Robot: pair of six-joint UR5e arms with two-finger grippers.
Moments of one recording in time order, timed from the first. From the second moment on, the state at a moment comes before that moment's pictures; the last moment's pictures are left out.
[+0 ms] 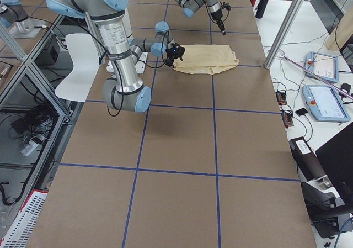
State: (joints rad) left arm -0.80 -2.17 -1.35 -2.31 -1.78 -1.32; right arm 0.28 -1.04 1.78 -1.41 1.48 2.15
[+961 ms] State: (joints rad) left arm -0.80 -2.18 -1.35 -2.31 -1.78 -1.32; right arm 0.26 -1.01 1.72 -1.42 1.49 2.16
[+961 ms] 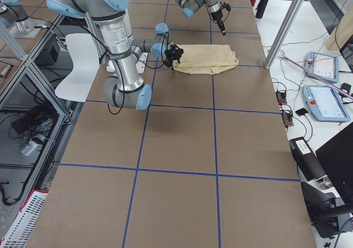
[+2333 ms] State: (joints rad) left arm -0.80 -2.17 -1.48 -2.18 -1.78 -1.33; right arm 0.24 -1.03 1.87 -1.57 1.49 2.16
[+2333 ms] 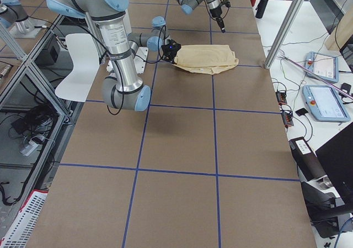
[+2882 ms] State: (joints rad) left arm -0.65 -2.01 -1.77 -2.07 -1.77 -1.55; right arm 0.17 -1.07 1.94 -1.61 1.48 2.21
